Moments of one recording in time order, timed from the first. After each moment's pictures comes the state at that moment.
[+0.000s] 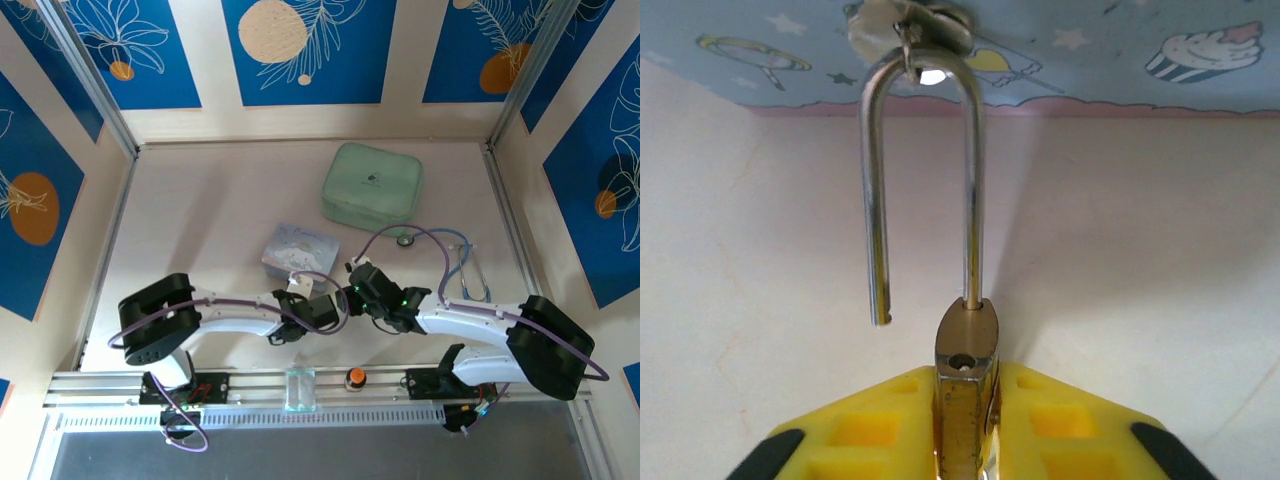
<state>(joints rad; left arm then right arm) -1.22 1.67 0.86 -0.65 -0.59 -0.87 0.92 1.23 0.48 -0.10 0.13 0.60</state>
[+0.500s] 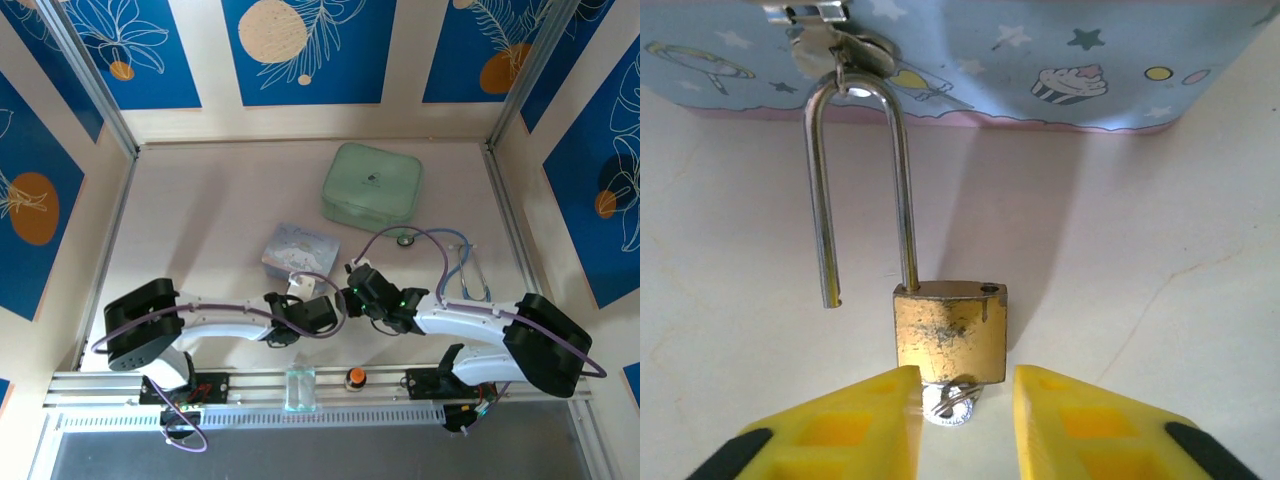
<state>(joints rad) -1.24 1.58 0.83 -0.56 -0.53 -0.89 0.93 1.25 0.48 -0.09 0.13 0.63</state>
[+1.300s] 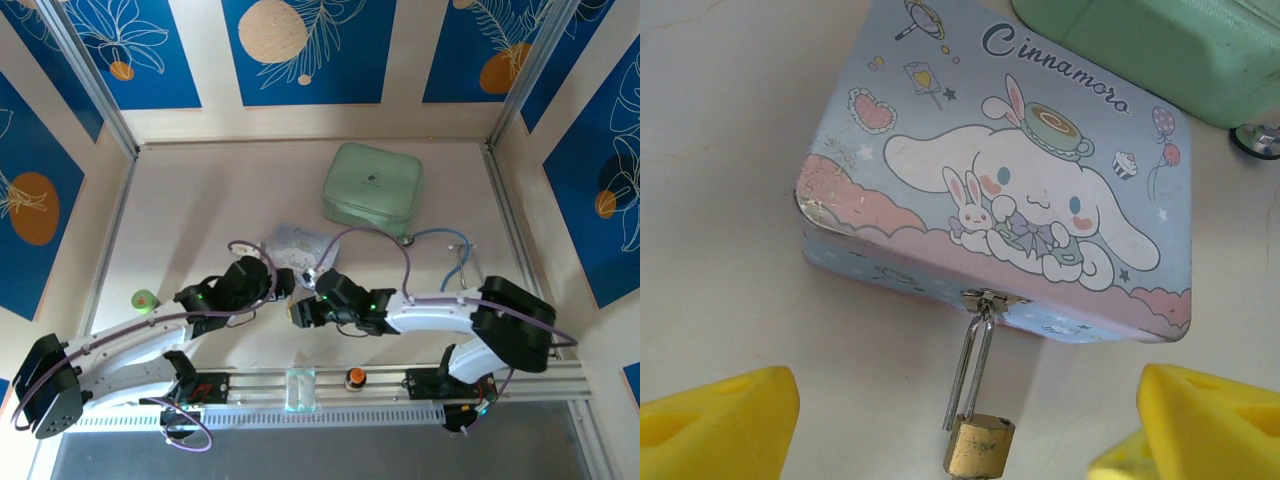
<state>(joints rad) -0.88 1.01 0.58 -0.31 -0.27 -0.78 1.10 1.48 0.67 0.07 -0.04 0.68</state>
